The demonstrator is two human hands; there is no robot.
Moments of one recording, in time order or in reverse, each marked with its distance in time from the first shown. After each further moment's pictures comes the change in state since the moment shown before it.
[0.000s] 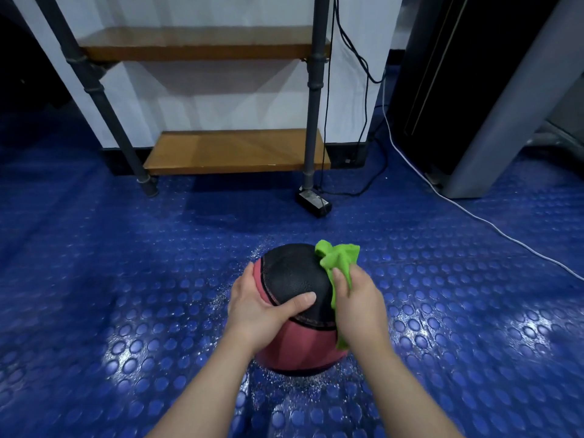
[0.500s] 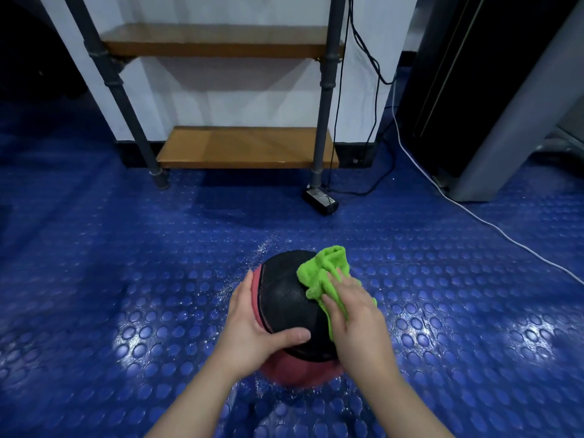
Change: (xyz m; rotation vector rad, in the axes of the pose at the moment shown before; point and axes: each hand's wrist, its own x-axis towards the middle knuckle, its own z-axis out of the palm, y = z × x) left_hand -0.042 -0.015 -0.025 0.011 -0.146 0.067; right_hand -0.037 0.002 -0.006 -0.063 -0.110 -0.267
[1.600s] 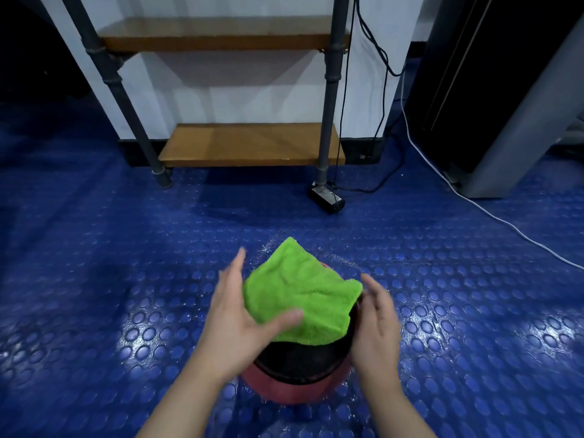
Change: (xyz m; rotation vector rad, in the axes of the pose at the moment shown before) left_hand -0.007 0.038 -0.026 0.126 0.111 0.073; right_hand 0.003 0.022 0.024 0.734 0.300 0.345
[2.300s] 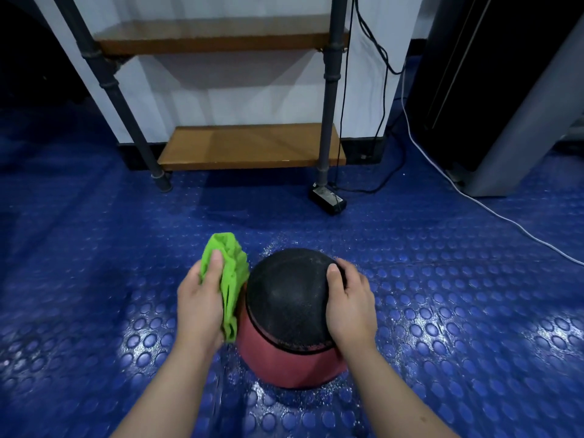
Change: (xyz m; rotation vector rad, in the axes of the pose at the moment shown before) left_hand 0.048 -0.016 -0.006 -0.860 0.396 -0.236; right_hand 0.031 -0.009 0.037 -0.572 -0.080 0.073
